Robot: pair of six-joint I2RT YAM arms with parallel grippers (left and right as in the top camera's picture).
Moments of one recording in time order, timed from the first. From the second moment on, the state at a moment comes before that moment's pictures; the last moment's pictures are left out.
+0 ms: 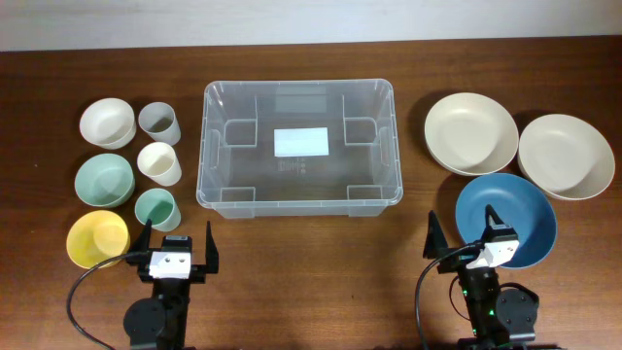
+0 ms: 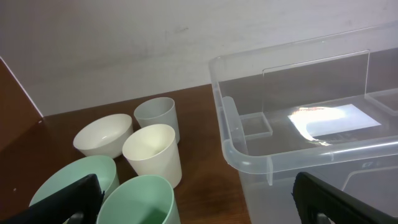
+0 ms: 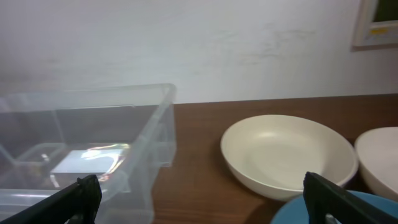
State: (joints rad) left arm 0.06 0.02 0.01 -0.08 0.05 0.19; right arm 0.03 0.01 0.01 -0.01 -0.08 0.10
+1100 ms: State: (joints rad) left arm 0.06 0.02 0.01 -0.08 0.05 0.19; right arm -0.05 0.80 0.92 -0.99 0.13 0.55
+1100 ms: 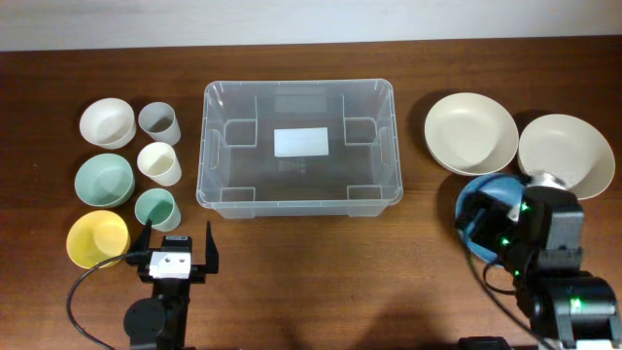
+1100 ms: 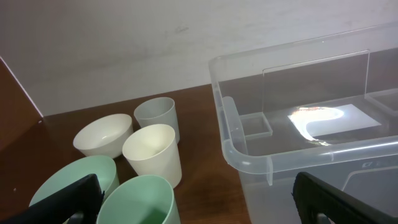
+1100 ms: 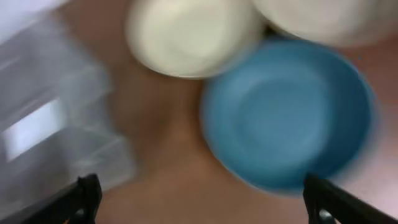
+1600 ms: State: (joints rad) left arm 0.06 0.02 0.01 -0.08 0.05 0.19; right arm -0.33 0.81 0.91 -1.31 0.19 0.84
